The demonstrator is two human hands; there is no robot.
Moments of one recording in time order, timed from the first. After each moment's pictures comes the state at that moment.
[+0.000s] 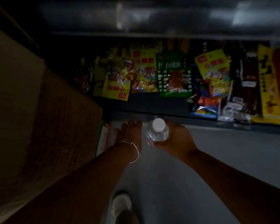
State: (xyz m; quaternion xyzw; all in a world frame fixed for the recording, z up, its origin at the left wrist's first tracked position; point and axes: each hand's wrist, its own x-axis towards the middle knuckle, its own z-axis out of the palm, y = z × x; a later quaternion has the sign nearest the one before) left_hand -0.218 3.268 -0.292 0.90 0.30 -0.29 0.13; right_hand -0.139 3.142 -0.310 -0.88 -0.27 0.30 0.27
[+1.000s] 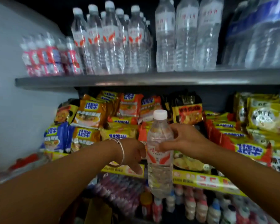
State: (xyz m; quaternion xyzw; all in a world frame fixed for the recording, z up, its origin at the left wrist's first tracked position) left_hand -0.239 3.254 0.486 0.98 0.13 -0.13 0.12; right_hand -0.129 3.093 0.491 -0.75 -0.48 0.14 0.44
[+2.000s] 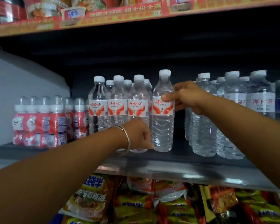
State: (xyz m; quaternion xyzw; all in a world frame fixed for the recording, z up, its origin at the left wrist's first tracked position) left_hand -0.170 3.421 0.711 0.98 0.05 0.18 0.09; right_hand -0.050 3.286 0.779 -0.72 -0.43 0.00 0.55
